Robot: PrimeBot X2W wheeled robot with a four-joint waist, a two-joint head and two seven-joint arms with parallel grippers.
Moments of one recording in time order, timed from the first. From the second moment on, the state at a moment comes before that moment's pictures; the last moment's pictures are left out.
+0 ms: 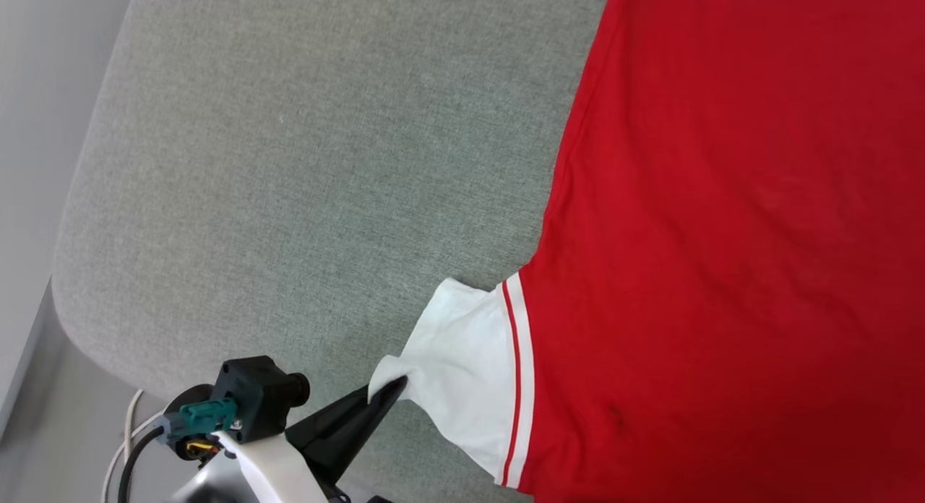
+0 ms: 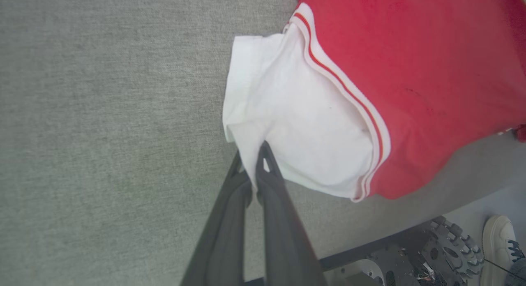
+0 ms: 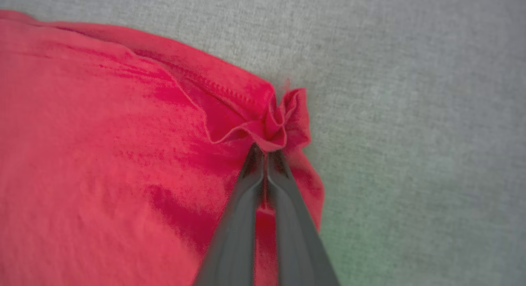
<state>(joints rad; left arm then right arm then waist) -0.06 0.65 -0.50 -0.44 -0.74 -0.04 0.28 -1.00 -0.48 -0.19 0.36 0.19 0.13 1.27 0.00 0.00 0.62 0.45</state>
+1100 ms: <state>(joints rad) 0.12 0.68 -0.40 -0.35 -0.80 0.10 0.23 -0.15 -0.43 -0.09 0.05 0.56 0.13 1.16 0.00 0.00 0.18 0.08</state>
